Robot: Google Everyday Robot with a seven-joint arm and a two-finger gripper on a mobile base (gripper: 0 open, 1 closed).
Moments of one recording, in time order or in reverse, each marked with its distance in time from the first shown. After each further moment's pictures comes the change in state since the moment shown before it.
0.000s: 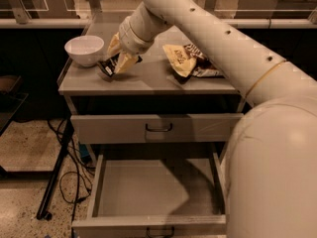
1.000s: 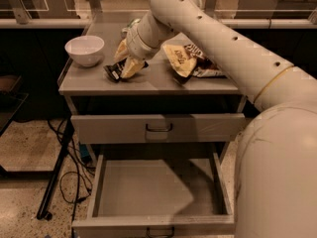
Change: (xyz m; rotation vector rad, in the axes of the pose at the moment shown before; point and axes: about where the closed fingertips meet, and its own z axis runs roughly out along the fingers) arm 0.018 0.015 0.003 0.004 0.008 0.041
